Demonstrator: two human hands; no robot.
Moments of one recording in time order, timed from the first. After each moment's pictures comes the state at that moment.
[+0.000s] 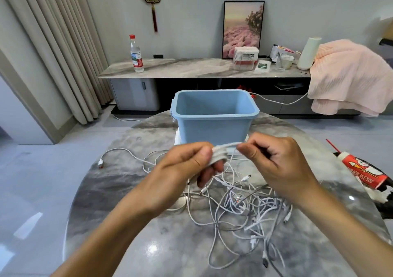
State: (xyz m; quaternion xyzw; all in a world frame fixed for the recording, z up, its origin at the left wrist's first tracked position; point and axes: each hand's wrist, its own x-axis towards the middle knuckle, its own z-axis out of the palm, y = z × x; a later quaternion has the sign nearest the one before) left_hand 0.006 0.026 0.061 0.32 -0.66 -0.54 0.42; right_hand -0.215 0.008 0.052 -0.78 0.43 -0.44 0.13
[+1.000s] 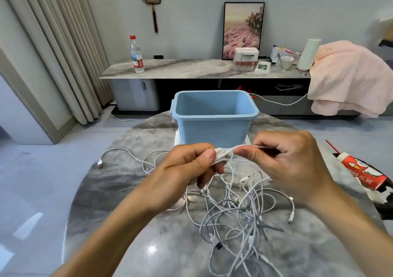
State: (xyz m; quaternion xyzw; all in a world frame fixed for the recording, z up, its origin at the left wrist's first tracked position) left_hand 0.002 0.025 0.062 0.32 -0.68 -0.53 0.41; right_hand -0.219 0.019 0.074 -0.79 0.45 -0.41 0.03
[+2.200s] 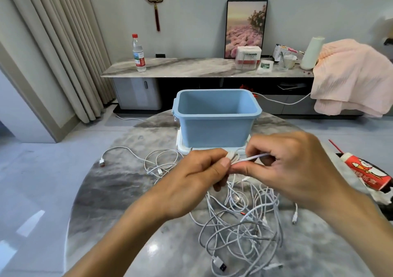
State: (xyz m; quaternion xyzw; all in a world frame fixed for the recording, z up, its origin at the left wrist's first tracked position) left_hand -0.008 0.029 0.061 0.32 -0.73 -0.48 0.36; right_hand -0.209 0.035 0.094 -0.84 0.44 -0.30 -0.01
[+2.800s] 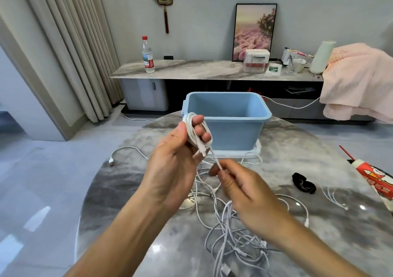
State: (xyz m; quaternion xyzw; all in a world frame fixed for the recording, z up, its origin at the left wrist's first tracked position) left_hand 0.005 0.014 0.062 0.21 -0.35 -0.67 0.62; right_hand -0.151 0.042 0.030 -0.77 0.44 -0.36 0.30
